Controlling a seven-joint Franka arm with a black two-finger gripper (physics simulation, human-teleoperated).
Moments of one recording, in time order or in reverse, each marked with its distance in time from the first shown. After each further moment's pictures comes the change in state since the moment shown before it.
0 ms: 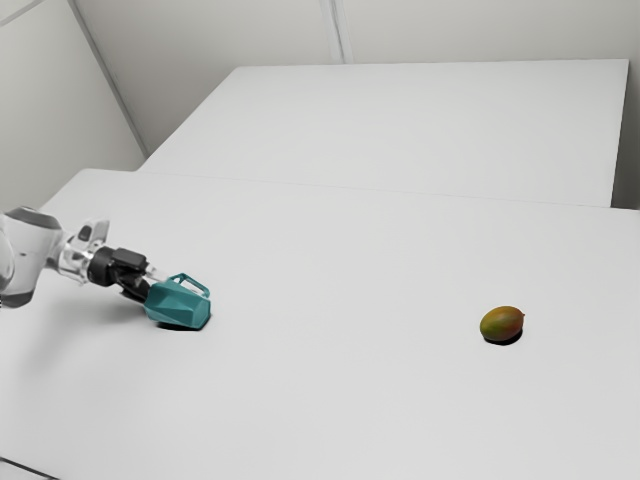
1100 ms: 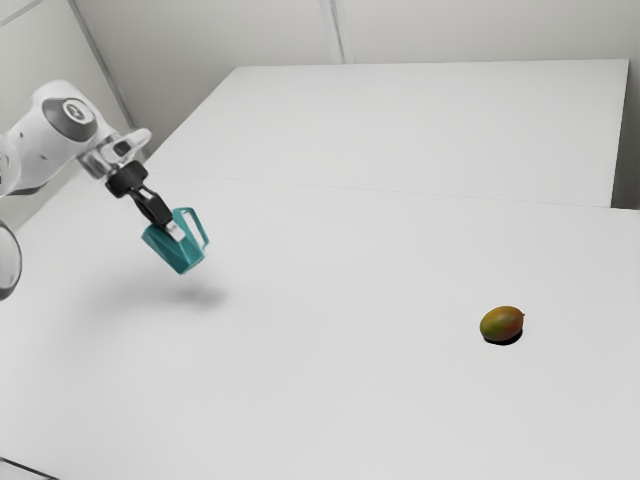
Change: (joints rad) arm -0.205 -0.155 -0.068 0.248 0.460 0.127 -0.102
